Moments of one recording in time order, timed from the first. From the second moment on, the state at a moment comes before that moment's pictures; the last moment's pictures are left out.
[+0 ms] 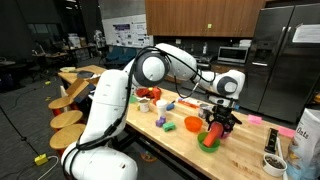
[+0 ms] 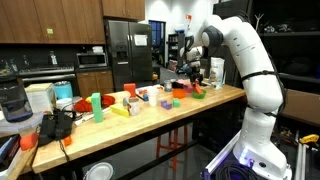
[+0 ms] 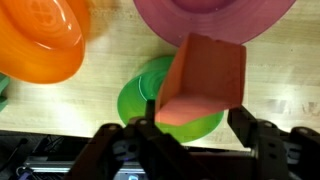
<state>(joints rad) 0.11 0.53 -0.74 -1.67 0.26 1.73 2.60</state>
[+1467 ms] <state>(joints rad) 0.23 0.41 -0.90 -1.70 0.22 1.89 2.60</state>
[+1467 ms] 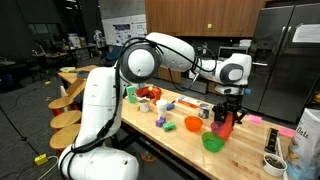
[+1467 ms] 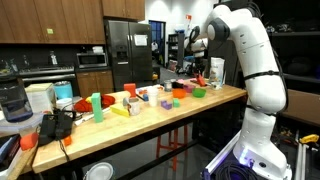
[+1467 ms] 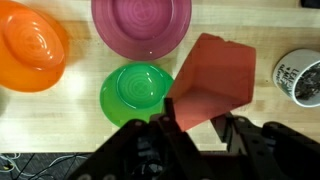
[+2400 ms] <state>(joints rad) 0.47 0.23 -1.15 -1.86 0.17 2.06 2.59</state>
